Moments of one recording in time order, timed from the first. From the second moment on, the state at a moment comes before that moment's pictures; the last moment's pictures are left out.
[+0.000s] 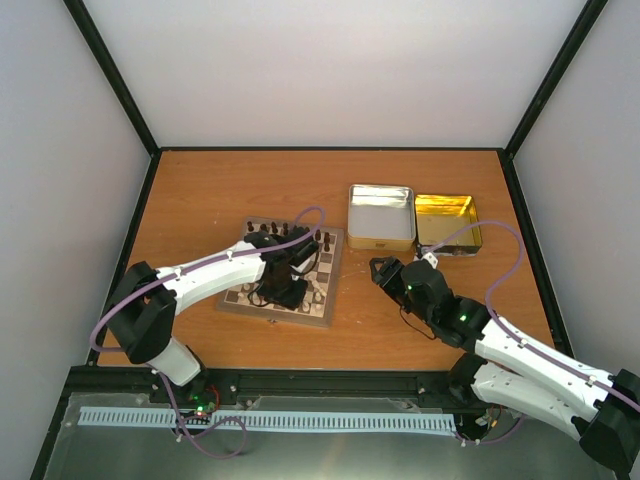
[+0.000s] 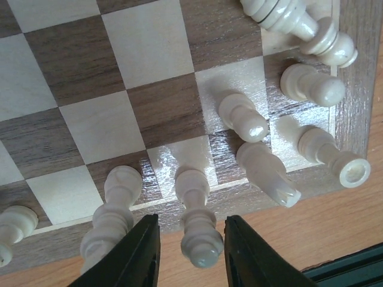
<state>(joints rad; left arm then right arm) -0.81 1.57 1.08 -0.99 0.07 -0.45 0.82 0.80 0.51 -0.25 0.26 1.24</state>
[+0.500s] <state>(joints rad) -0.81 1.57 1.08 -0.99 0.09 -0.44 0.82 0.80 0.51 -0.25 0.25 1.24</state>
